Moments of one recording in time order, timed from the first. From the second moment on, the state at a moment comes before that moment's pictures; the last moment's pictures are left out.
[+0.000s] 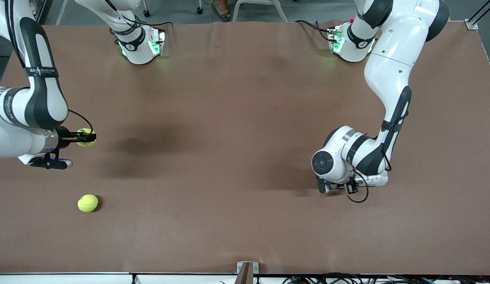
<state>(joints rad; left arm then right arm) -0.23 0.81 -0.19 -1.46 0.68 1.91 0.80 -0.12 0.34 0.02 -1.71 0.00 1.65 -0.01</state>
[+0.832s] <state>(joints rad) -0.23 0.67 -0.32 -1.34 0.06 1.89 1.01 -0.04 0.34 0.03 -1.54 0.17 1.52 0.00</state>
